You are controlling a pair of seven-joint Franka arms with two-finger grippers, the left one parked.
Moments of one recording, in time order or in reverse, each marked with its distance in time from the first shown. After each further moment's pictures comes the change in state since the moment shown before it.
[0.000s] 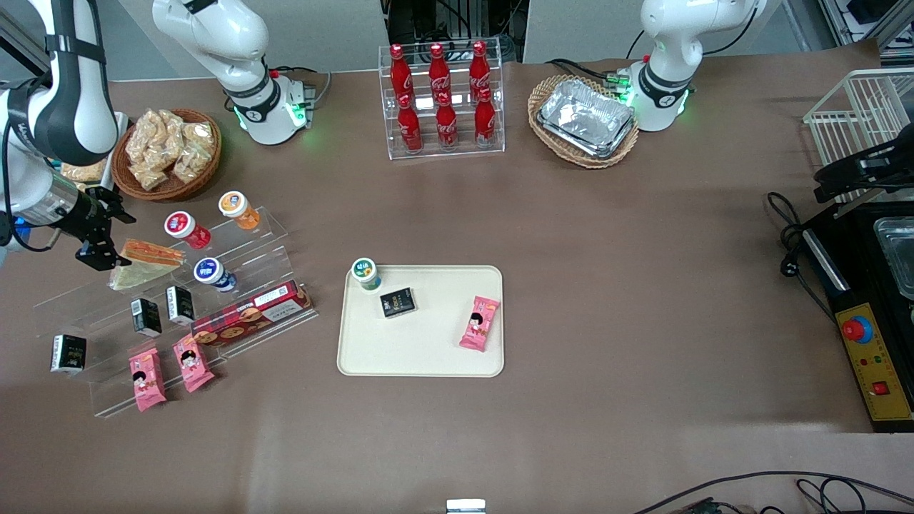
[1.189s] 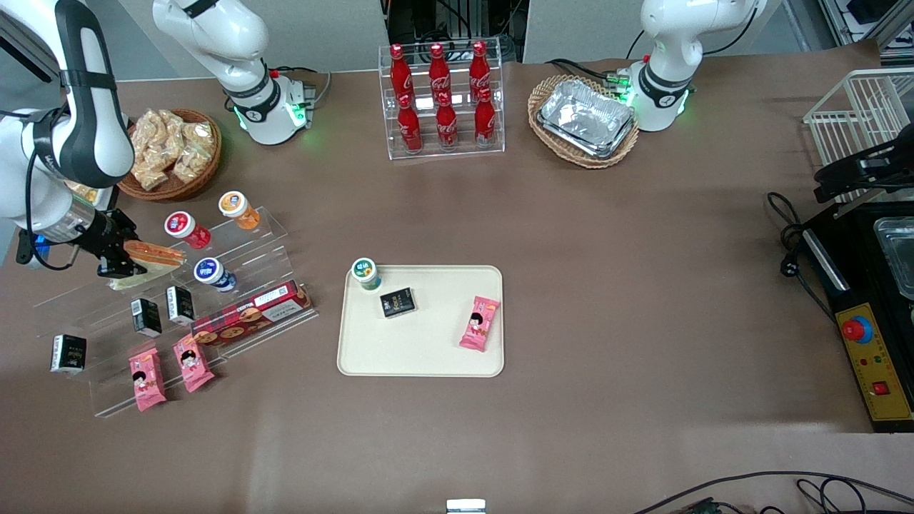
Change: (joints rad) arm -0.010 0.083 0.000 -0.034 0.000 0.140 -0.077
